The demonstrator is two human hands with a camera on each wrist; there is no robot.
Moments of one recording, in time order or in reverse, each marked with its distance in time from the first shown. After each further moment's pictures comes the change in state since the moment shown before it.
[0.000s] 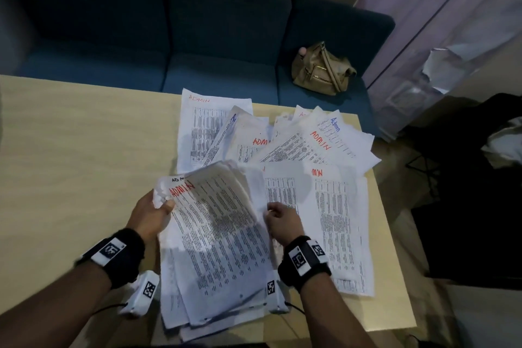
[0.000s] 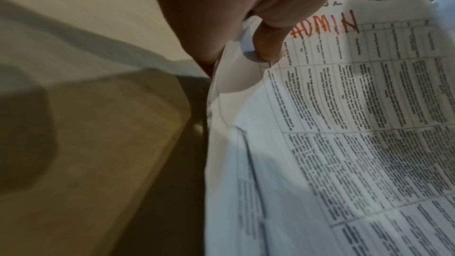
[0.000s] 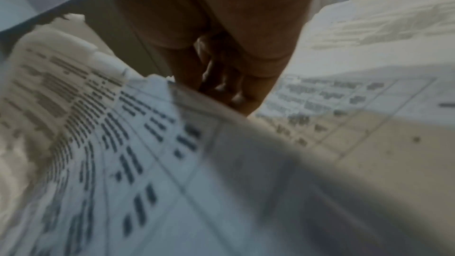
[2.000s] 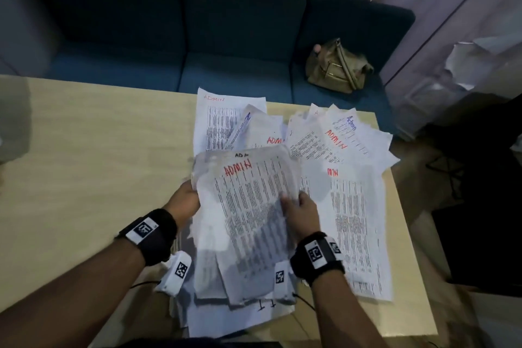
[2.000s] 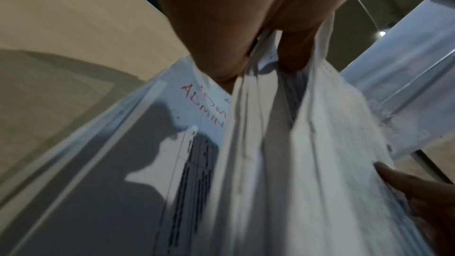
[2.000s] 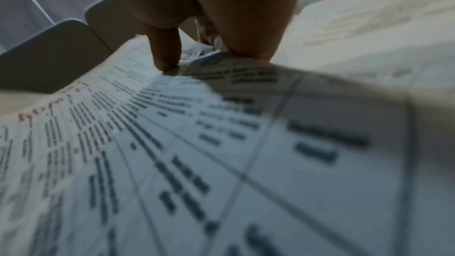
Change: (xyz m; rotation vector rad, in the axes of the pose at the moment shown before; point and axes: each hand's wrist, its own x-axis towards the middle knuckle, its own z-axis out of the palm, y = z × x) left_hand -0.028 0.065 0.026 -0.153 -0.279 0.066; right_hand -0.011 -0.020 -0.002 0.381 0.157 -0.049
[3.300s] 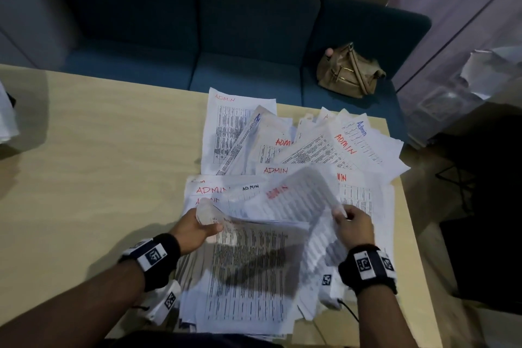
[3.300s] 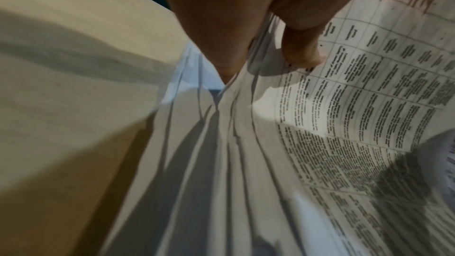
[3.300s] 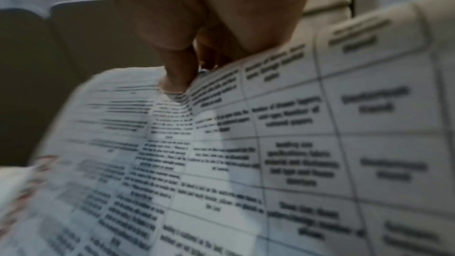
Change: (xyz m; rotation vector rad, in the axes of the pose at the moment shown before) left_hand -0.016 -0.061 -0.012 0.307 -0.177 0.106; right_hand 0.028 0.017 -0.087 -0.452 0.174 0.033
